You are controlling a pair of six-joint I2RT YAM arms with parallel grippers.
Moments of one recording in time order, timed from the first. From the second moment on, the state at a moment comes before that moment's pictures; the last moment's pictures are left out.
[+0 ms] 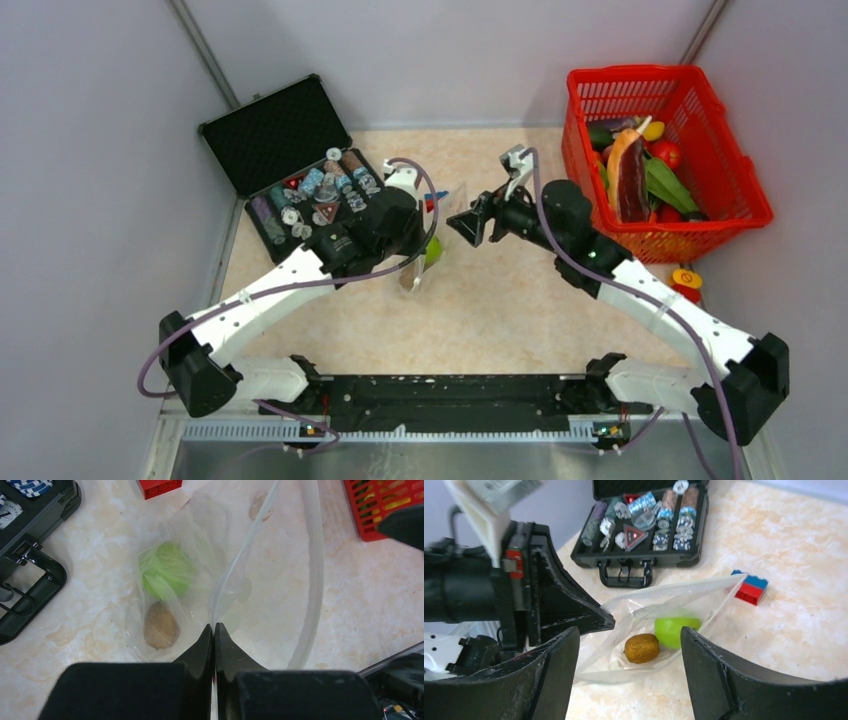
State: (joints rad) left arm -0.83 1.27 1.18 -0.55 -0.25 -0.54; right arm 0.69 1.14 0.96 0.01 -0.24 0.30
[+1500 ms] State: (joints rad) left arm -0.83 1.19 1.12 -0.59 -0.31 -0.55; right arm 0.69 0.77 1.17 -0.78 0.31 0.45
